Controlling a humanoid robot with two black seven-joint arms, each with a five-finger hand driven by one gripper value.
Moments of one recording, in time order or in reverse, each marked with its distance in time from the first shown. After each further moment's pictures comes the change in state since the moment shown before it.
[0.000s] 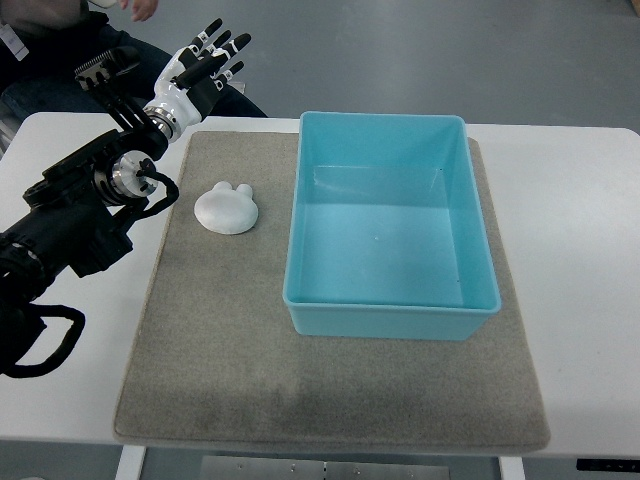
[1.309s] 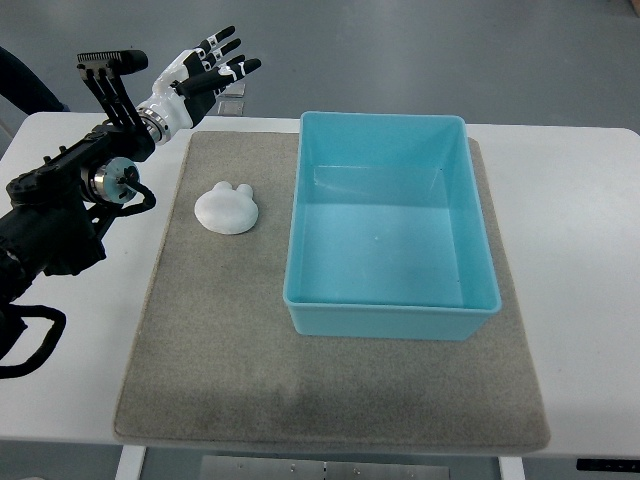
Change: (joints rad) left arm 0.014 0.056 0.001 -0.023 0.291 -0.067 -0.009; right arm 0.000 0.000 0.000 0.000 0.000 0.000 0.000
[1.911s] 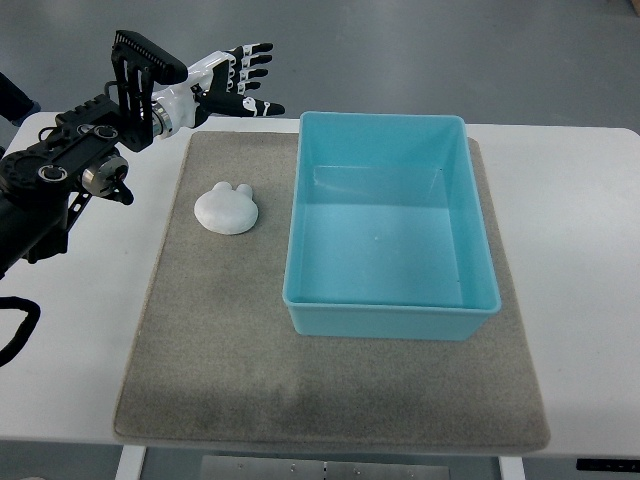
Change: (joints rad) left arm -0.005 0.095 0.018 -0.172 0.557 -0.001 0.001; right arm 0.000 0.000 0.000 0.000 0.000 0.000 0.000
